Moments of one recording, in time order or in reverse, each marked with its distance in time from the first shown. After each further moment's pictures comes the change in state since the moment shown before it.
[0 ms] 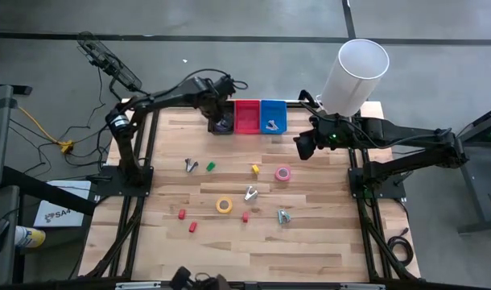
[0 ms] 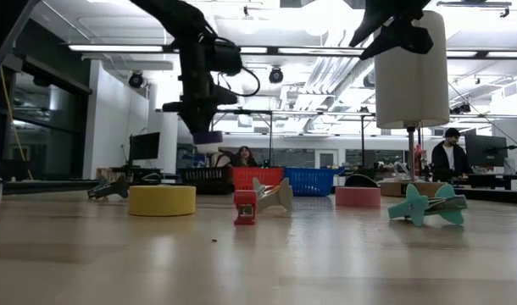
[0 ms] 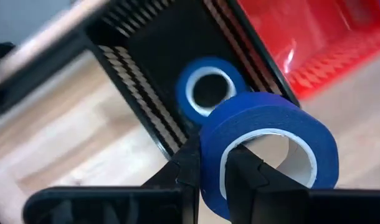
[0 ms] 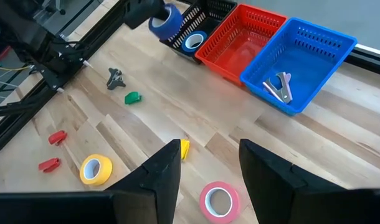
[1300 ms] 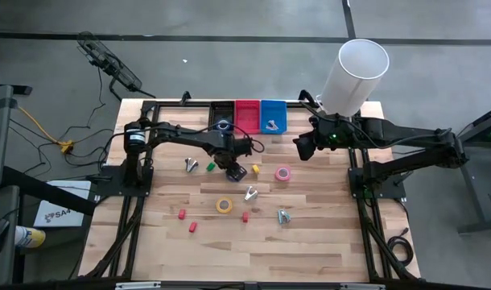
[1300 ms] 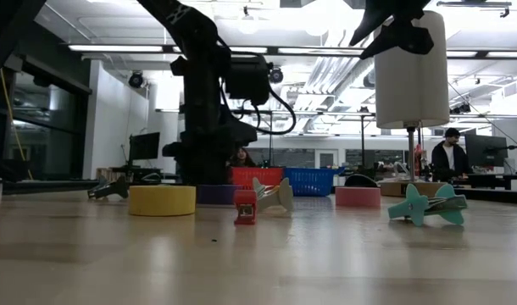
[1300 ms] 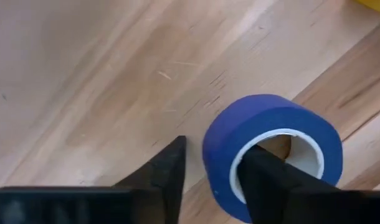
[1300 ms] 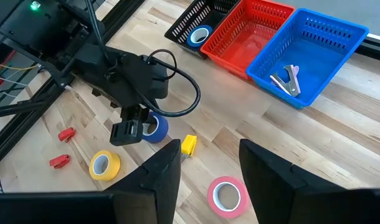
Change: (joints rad) left arm -0.429 0.124 -0.265 0.277 0.174 -0.252; right arm 0.000 0.000 0.000 0.000 -0.039 0.028
